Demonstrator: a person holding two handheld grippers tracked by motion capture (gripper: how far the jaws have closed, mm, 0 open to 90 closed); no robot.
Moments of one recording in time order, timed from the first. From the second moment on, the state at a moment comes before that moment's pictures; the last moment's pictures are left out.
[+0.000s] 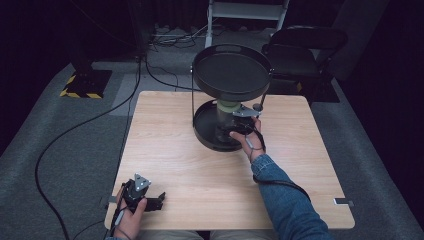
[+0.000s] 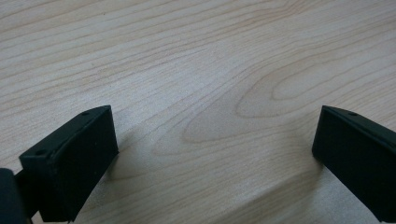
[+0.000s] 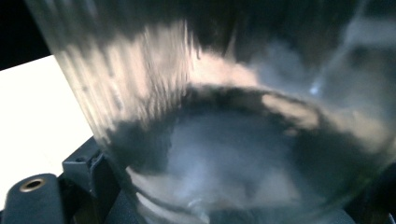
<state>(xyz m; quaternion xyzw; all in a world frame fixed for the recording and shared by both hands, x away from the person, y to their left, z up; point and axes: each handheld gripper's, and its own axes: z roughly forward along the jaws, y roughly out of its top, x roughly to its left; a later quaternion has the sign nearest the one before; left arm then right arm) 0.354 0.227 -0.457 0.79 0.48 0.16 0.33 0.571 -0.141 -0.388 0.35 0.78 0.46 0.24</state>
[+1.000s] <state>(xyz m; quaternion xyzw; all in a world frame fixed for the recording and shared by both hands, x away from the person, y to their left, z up) 0.354 0.227 -0.457 0.79 0.48 0.16 0.33 0.567 -0.152 -0.394 0.37 0.76 0.48 0.22</state>
